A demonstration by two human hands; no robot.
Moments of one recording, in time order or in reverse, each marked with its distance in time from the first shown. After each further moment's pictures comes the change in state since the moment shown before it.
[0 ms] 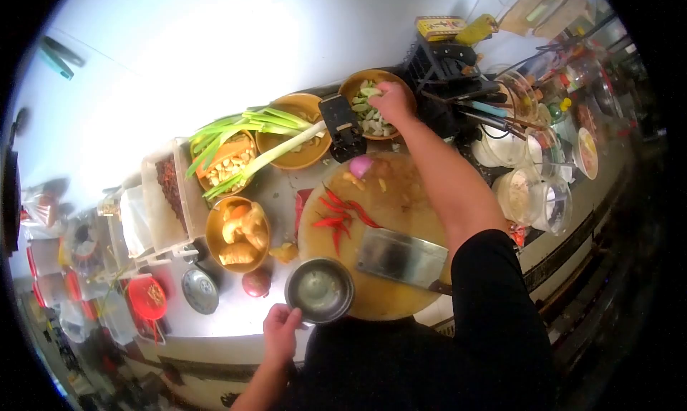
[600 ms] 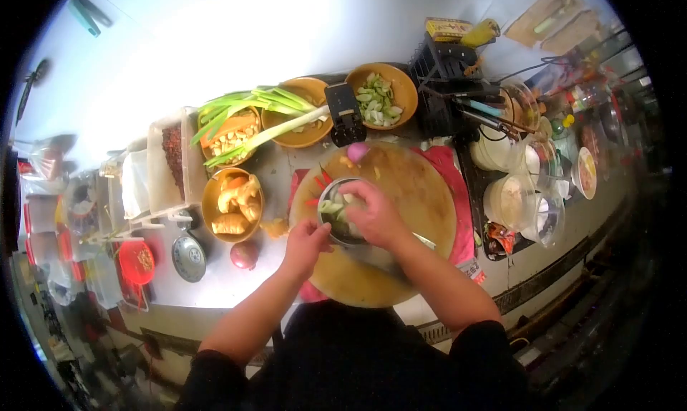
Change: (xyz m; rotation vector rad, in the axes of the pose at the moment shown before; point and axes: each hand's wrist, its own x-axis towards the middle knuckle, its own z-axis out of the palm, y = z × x) left_hand 0.083 0.044 0.109 -0.103 -0.219 0.050; right_hand -0.235 -0.125 -0.076 0.602 -0.273 -0.051
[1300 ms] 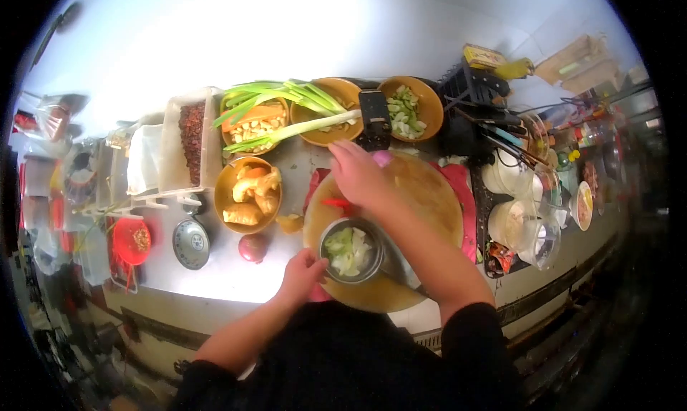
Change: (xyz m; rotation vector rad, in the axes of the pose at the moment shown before) left_hand -0.054 -0.021 -0.049 0.202 0.026 -0.031; right_hand 0.098 0.011 0.062 -0.477 -0.062 -0.323
